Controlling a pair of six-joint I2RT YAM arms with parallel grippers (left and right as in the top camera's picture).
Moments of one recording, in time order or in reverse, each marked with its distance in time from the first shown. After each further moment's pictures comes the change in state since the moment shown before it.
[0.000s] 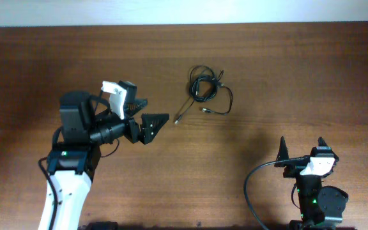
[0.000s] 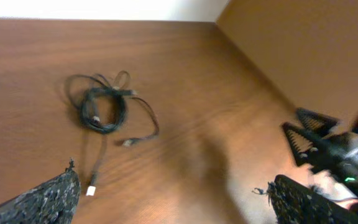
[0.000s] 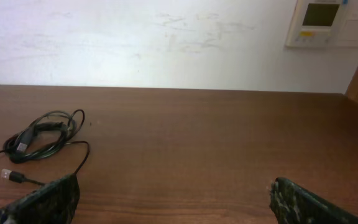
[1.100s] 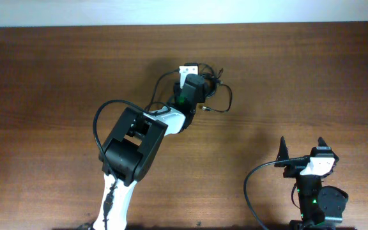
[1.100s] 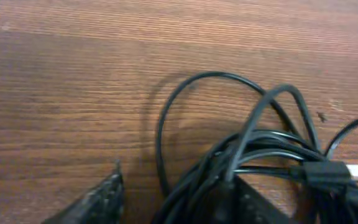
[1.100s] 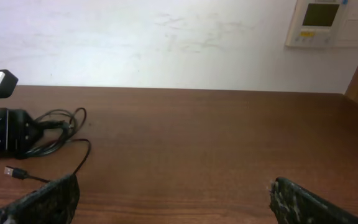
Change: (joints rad) left arm -0.537 1.147 0.406 0.705 -1.222 -0.317; right arm 0.000 0.000 0.000 0.000 0.000 0.001
